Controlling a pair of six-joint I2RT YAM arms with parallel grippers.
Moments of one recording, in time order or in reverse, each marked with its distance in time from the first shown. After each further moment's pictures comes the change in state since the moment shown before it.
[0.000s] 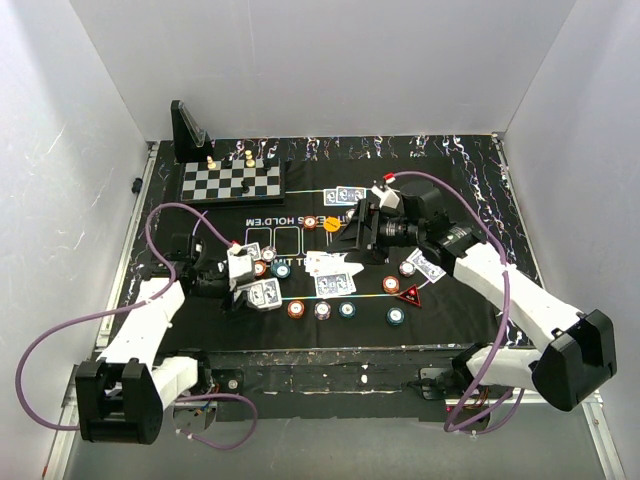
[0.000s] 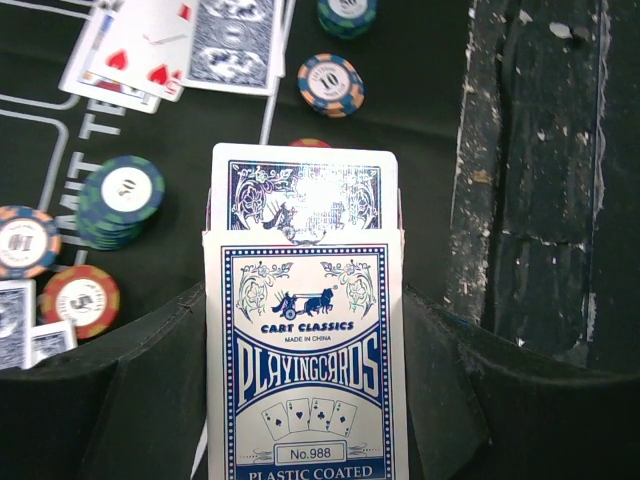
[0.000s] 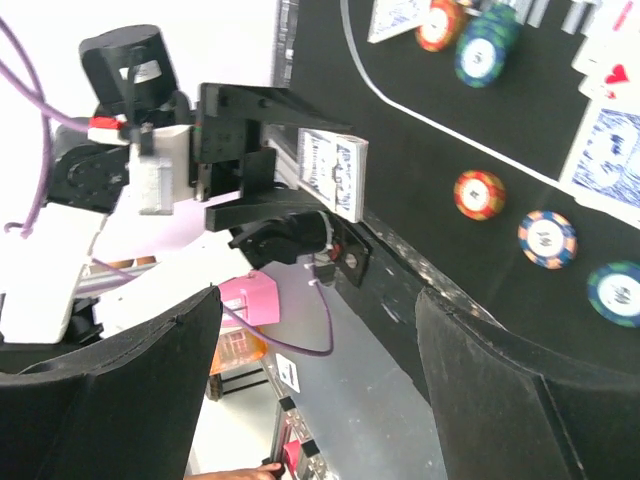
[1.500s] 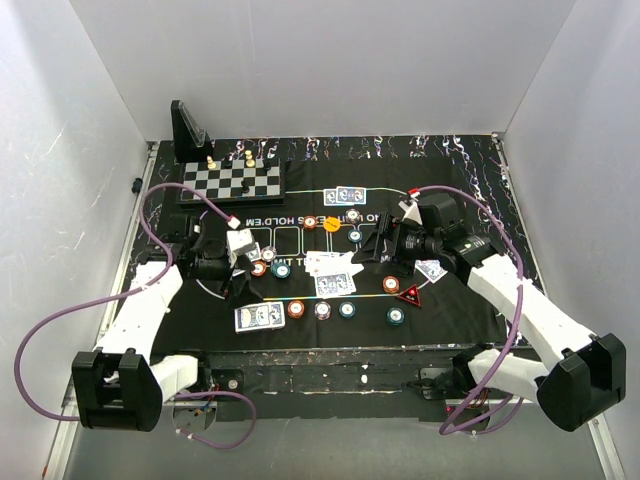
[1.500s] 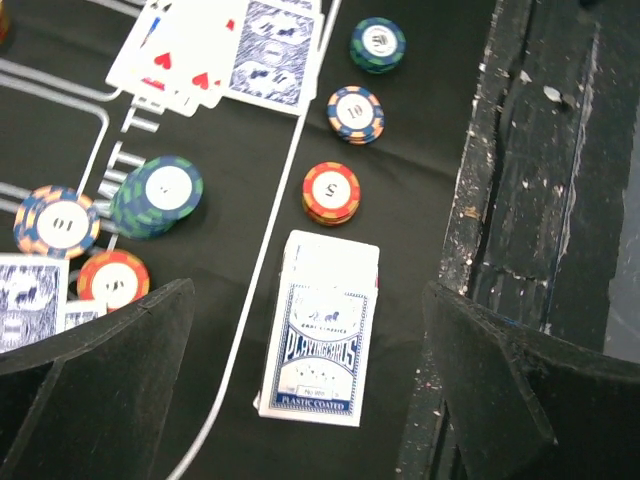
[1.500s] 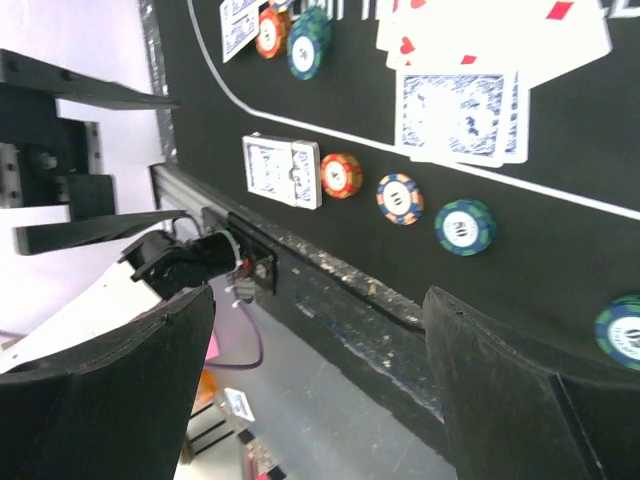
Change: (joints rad) left arm -0.015 0.089 0.134 -0.053 -0.021 -0.122; right arm -0.111 -0.097 -0.104 -0.225 0.129 -0.106
